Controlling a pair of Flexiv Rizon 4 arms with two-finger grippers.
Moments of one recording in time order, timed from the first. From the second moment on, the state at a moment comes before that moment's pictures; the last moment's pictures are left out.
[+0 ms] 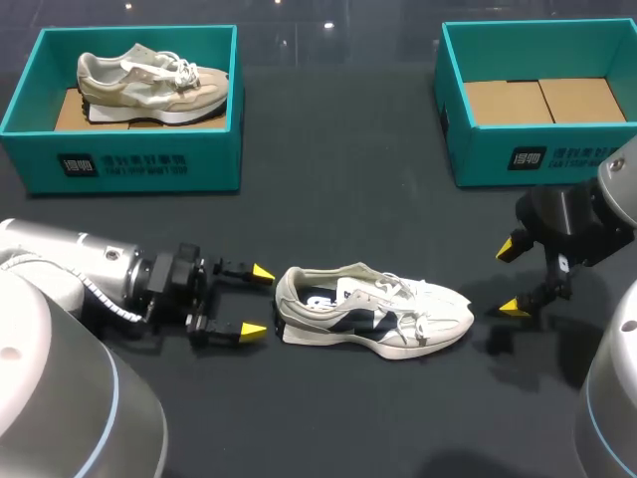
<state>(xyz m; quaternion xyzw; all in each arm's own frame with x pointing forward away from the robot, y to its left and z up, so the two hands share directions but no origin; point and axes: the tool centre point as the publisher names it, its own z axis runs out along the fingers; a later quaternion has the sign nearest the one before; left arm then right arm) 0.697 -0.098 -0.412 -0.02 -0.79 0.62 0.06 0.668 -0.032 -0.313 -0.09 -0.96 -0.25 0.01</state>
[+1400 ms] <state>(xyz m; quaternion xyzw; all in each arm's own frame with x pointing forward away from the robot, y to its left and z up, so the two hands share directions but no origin) 0.698 -0.140 -0.416 -0.02 -0.78 0.62 0.06 0.668 -0.032 -0.313 -0.09 -0.96 -0.25 0.01</state>
